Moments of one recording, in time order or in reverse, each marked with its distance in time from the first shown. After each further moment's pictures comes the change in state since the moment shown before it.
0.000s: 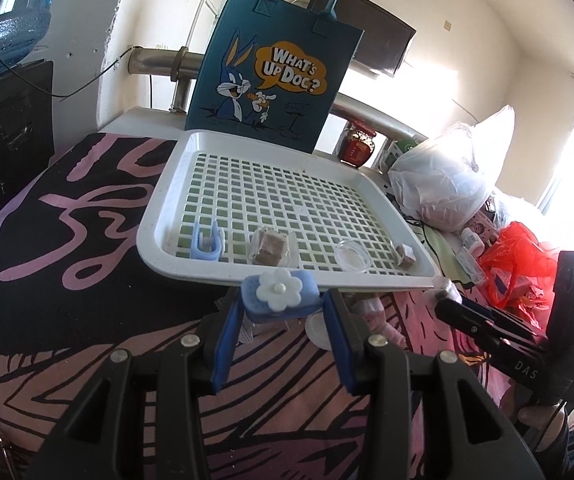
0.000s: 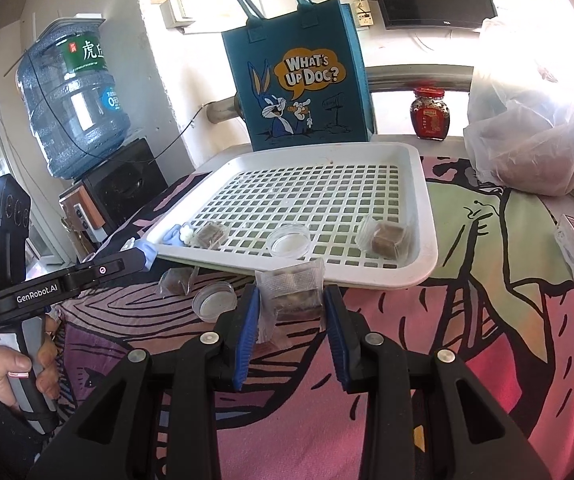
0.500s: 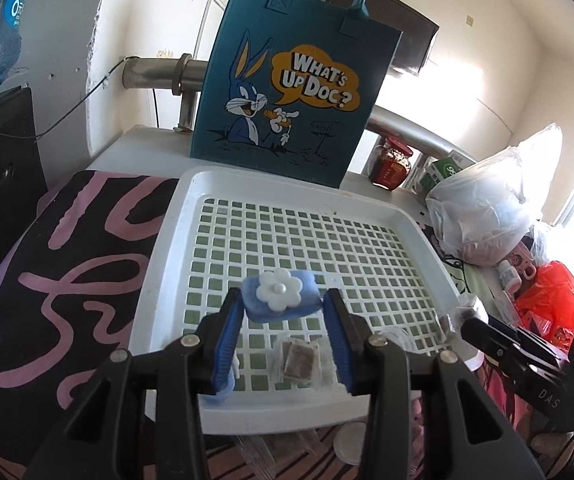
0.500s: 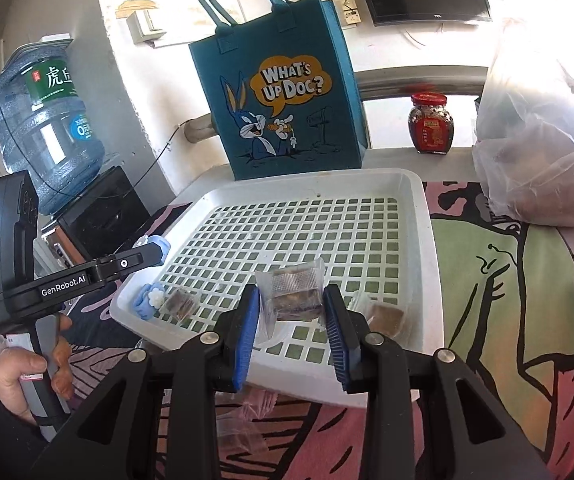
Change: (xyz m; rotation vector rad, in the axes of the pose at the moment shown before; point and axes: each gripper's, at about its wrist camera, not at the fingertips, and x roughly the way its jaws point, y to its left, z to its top) left arm 0.071 0.012 0.072 0.007 0.024 0.092; right arm 0.056 -0.026 0.053 0.067 0.010 -0.012
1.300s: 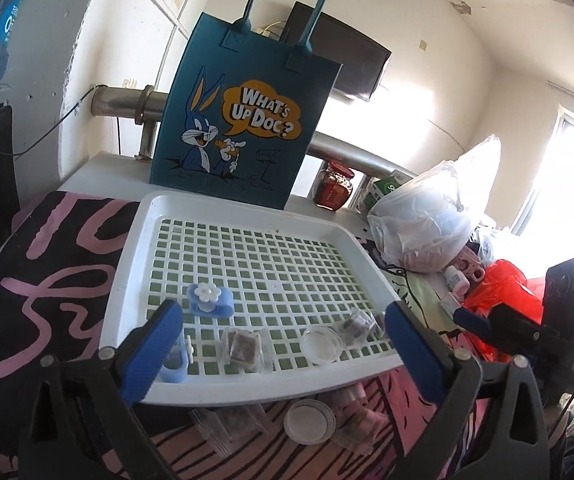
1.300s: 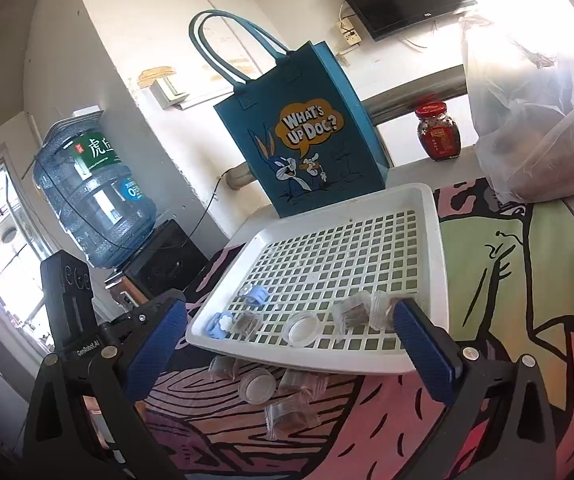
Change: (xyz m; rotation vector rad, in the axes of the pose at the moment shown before) left arm -0.051 -0.016 -0.023 0.051 -0.128 -0.168; right arm -0.069 -0.009 -0.009 0.120 -0.132 0.222
